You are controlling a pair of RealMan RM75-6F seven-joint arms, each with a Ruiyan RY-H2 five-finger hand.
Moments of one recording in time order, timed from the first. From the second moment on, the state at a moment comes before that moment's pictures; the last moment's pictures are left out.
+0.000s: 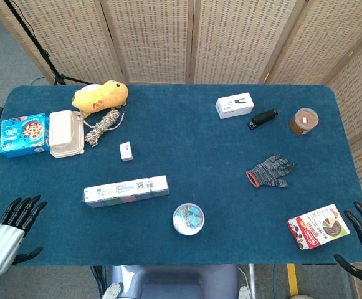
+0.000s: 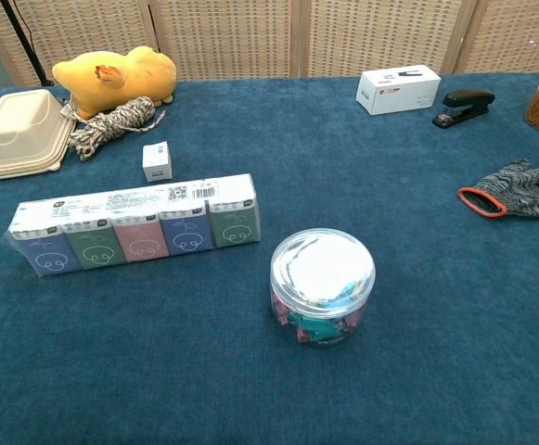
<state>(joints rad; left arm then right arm) -0.03 -1.08 0.13 -1.65 1.80 1.55 0.06 -0.10 -1.00 -0.04 -1.50 -1.89 1.90 0.14</state>
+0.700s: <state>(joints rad) -0.03 -1.10 0.10 -1.63 1.79 1.58 0.04 -0.08 -1.00 -0.05 -1.50 -1.88 1.84 0.16</state>
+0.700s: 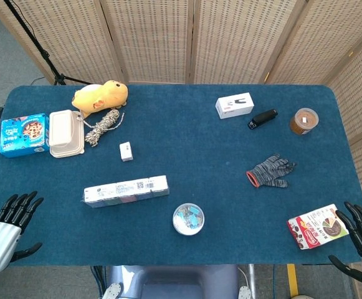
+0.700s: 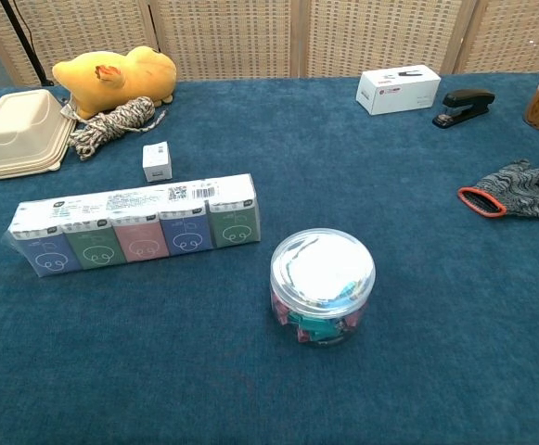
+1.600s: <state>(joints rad) -0.06 -1.12 0.05 -1.66 1.68 1.51 0.09 0.39 -1.05 0.08 -1.37 -1.64 1.08 0.17</state>
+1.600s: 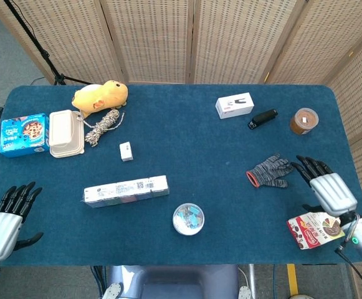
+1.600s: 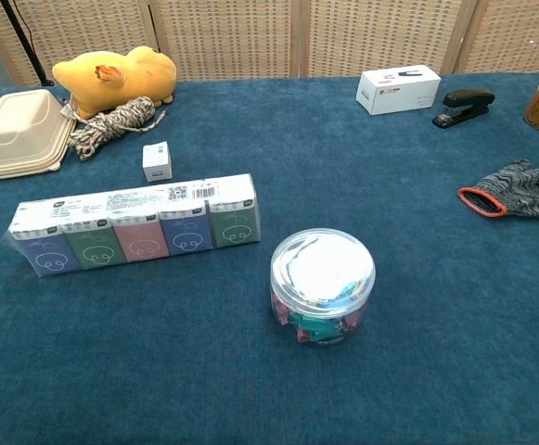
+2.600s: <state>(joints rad) -0.10 -1.13 0.00 -1.68 1.52 1.43 0.13 0.69 -1.42 -0.03 -0.79 -1.61 0.70 0.41</state>
